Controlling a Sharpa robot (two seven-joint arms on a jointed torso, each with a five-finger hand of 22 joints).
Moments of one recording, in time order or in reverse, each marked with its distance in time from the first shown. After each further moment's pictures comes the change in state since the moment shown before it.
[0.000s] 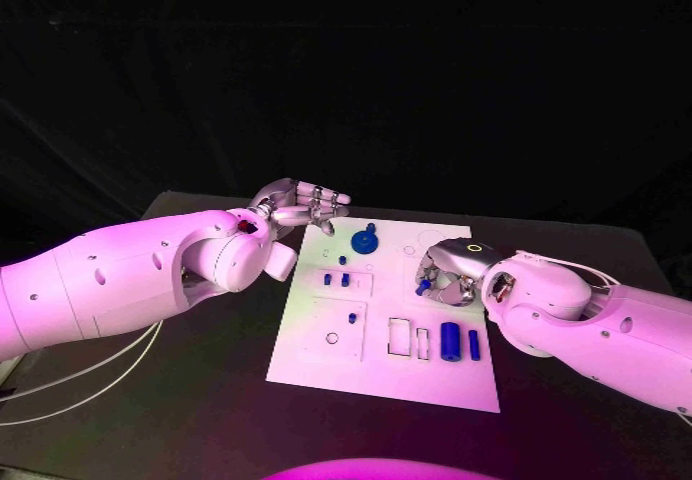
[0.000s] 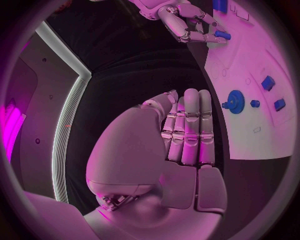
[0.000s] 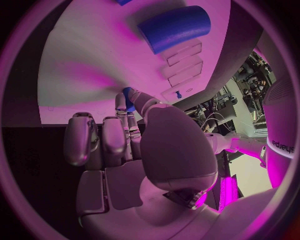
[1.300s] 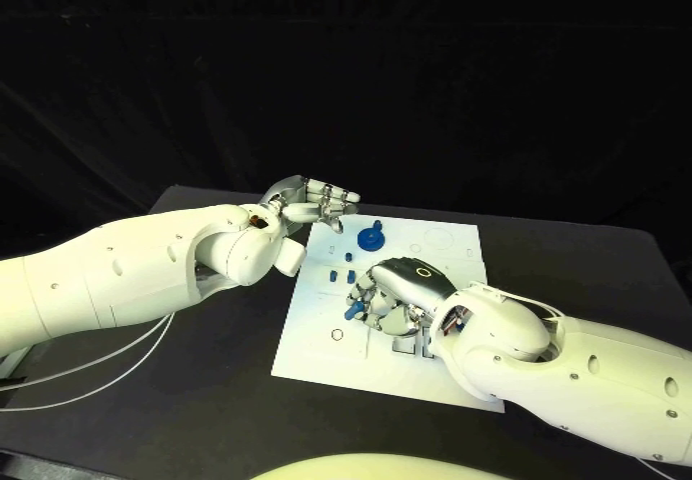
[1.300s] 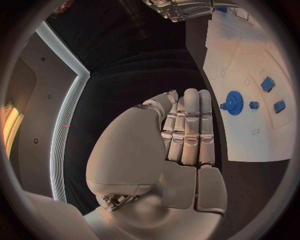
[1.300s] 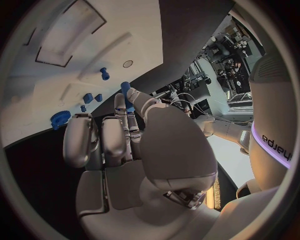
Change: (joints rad) left arm 0.000 0.021 0.000 -0.019 0.000 0.003 -0.015; left_hand 0.000 0.000 0.000 0.000 0.000 0.000 0.000 0.000 -0.001 -0.004 -0.004 0.000 0.000 0.000 0.000 0.000 -0.001 0.000 0.000 0.000 0.000 0.000; right arm -0.072 0.105 0.005 0.173 0.068 -0.153 0.025; right_hand 0.003 0.010 0.022 -0.011 0.010 0.001 -0.001 0.000 0.008 0.007 0.000 -0.012 0.002 0.004 -0.003 0.000 -0.002 0.000 0.011 -0.003 0.004 0.000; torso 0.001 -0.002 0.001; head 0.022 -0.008
